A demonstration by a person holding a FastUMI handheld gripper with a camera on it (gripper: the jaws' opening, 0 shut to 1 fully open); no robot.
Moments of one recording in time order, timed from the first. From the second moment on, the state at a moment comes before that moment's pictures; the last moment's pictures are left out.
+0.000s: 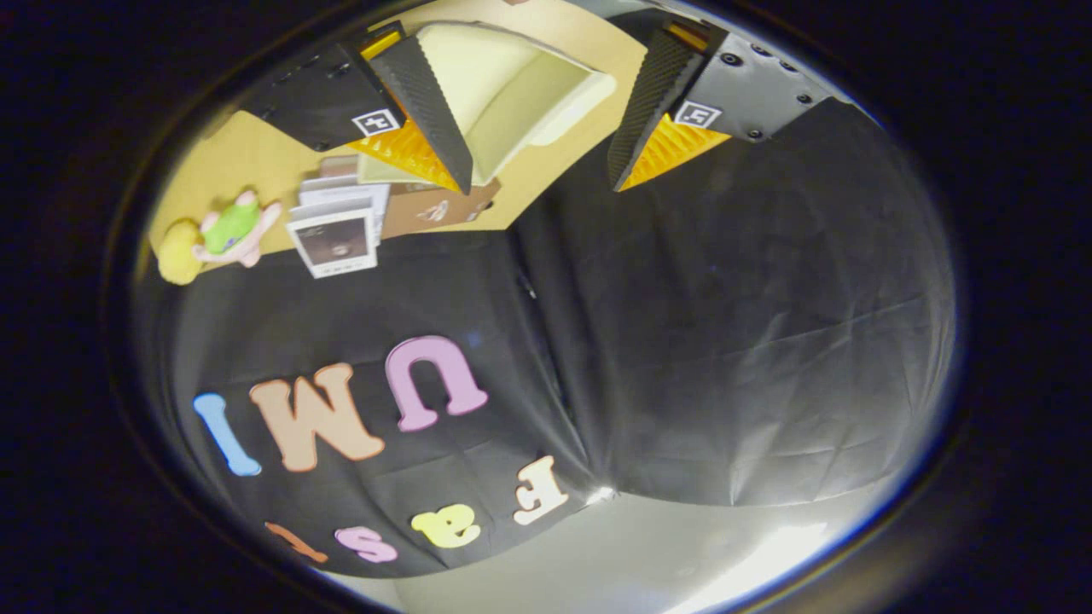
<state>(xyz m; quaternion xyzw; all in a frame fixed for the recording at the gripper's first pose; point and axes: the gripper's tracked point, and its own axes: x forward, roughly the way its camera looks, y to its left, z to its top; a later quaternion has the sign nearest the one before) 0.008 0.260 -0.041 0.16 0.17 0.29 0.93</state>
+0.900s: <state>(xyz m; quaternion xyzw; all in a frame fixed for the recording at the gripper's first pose) -0.012 0.012 -0.255 -0.01 0.31 0.13 0.94</state>
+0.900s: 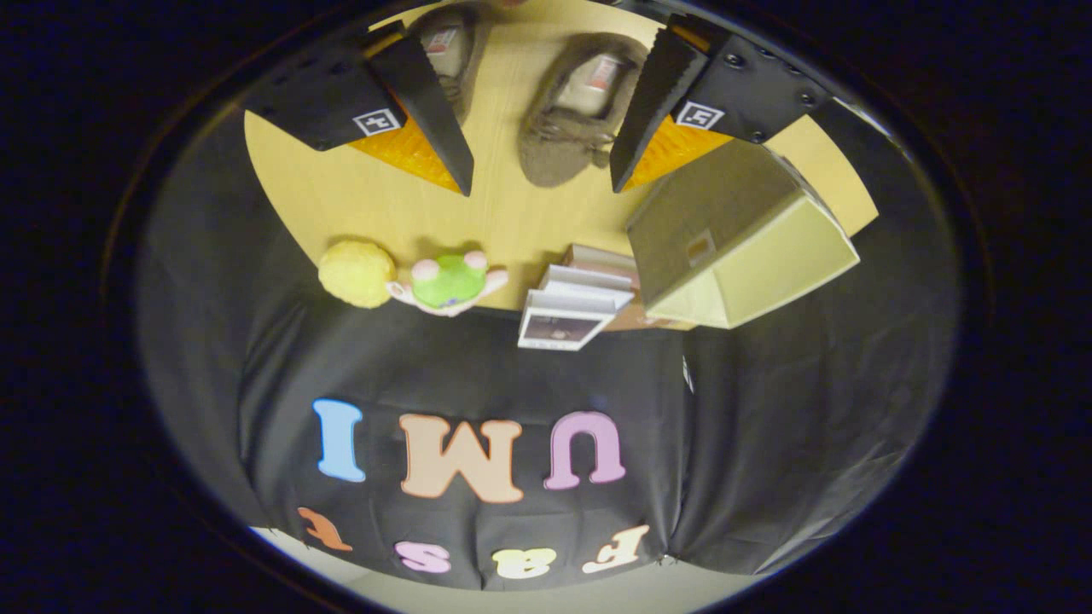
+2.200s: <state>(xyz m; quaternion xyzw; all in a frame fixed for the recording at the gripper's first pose) -0.043 0.020 -0.344 0.18 0.55 0.04 0.81</state>
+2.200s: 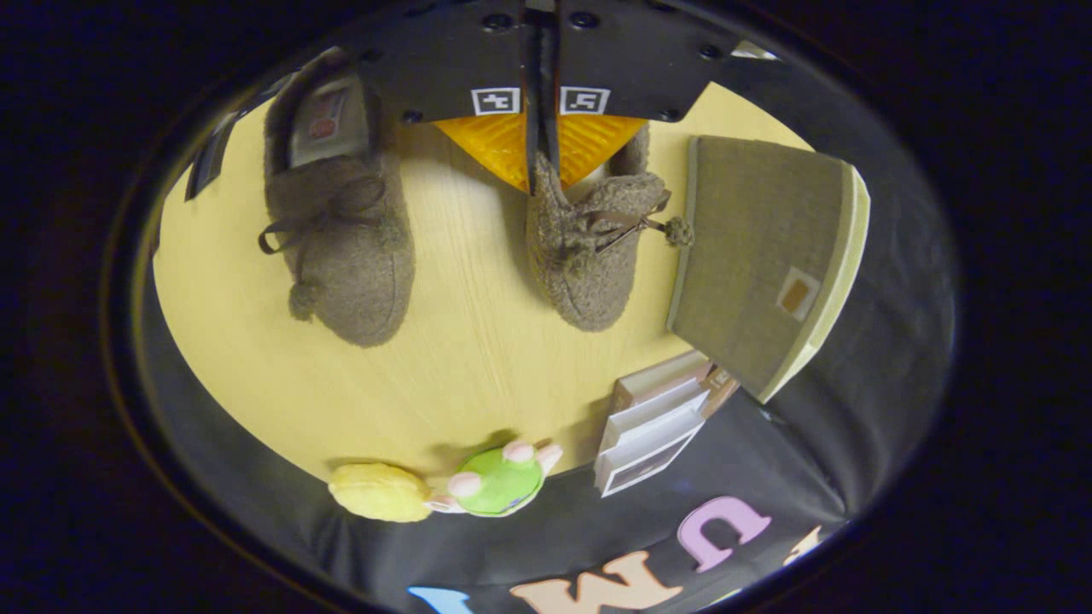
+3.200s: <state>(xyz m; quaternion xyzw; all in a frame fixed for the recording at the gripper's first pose) 0.043 0.148 -0.171 0.29 0.46 0.08 0.83</state>
